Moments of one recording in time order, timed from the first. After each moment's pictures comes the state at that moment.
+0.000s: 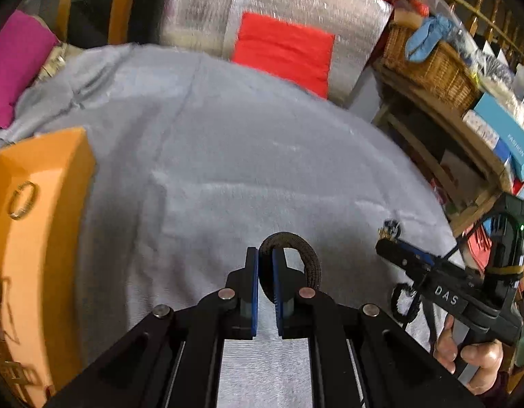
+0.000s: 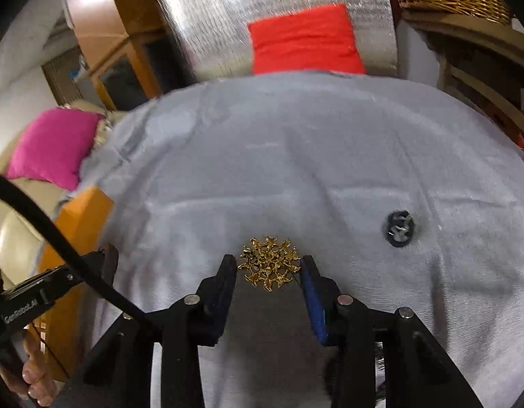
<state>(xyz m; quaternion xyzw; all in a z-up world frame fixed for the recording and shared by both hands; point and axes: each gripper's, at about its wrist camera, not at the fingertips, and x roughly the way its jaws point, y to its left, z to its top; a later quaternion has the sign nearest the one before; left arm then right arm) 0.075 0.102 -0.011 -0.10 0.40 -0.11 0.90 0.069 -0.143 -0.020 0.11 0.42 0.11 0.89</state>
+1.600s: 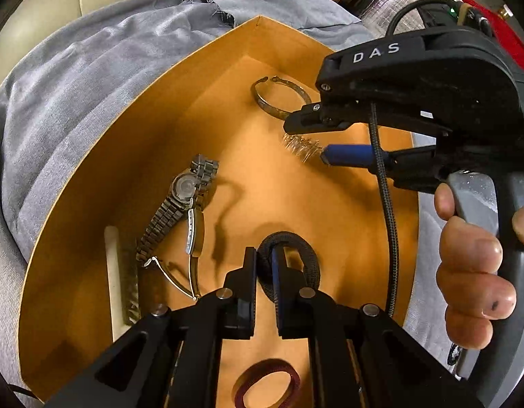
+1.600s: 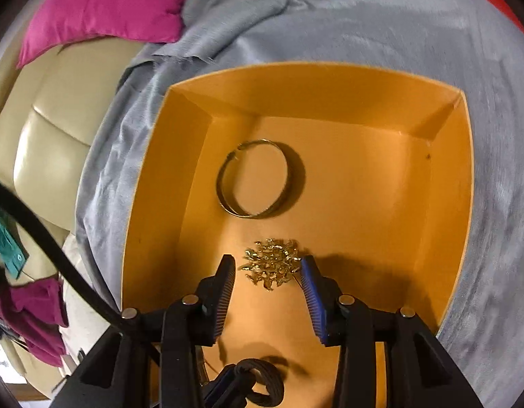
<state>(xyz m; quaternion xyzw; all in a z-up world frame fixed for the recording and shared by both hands) 0.024 0.328 -0.082 -0.30 0.48 0.12 0.81 0.169 0.280 -0.060 0.00 0.66 0.28 0.70</state>
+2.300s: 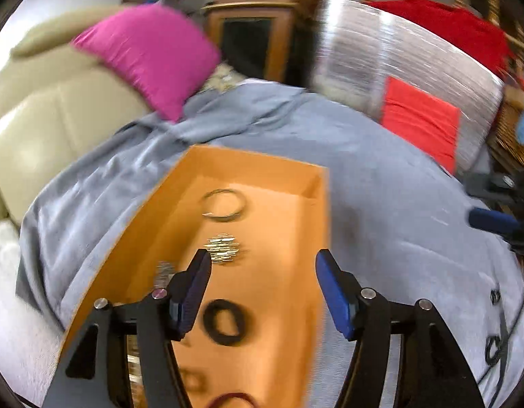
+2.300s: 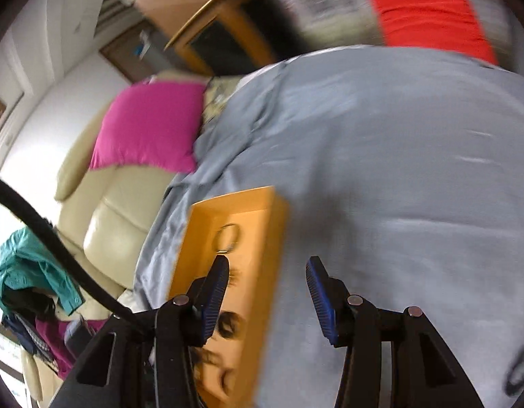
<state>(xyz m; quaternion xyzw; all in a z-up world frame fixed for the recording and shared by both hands) 0.024 0.239 0.001 -0.11 0.33 0.15 0.92 0.113 0.032 0.063 0.17 0.49 0.28 0.81</state>
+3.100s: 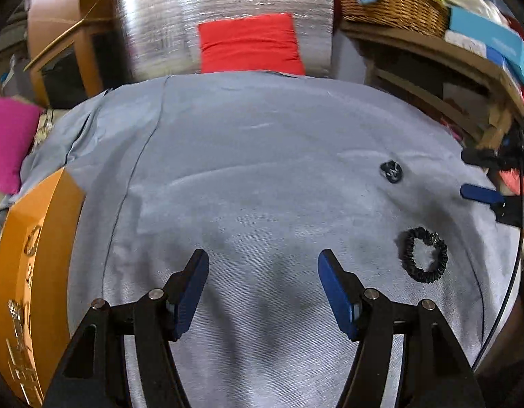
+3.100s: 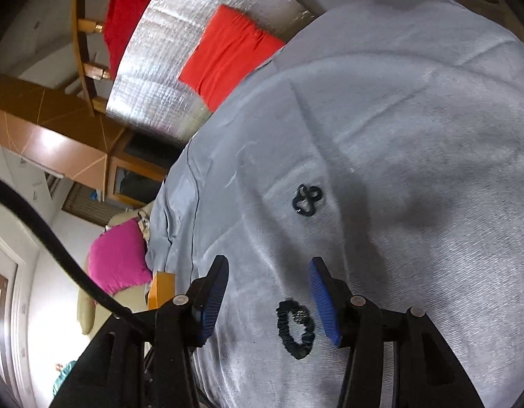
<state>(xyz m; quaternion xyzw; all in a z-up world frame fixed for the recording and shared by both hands) 0.057 0.001 -0.041 0.07 0.39 -0.08 0.91 0.040 -0.298 -0.036 0.42 0.43 0.11 0.79</state>
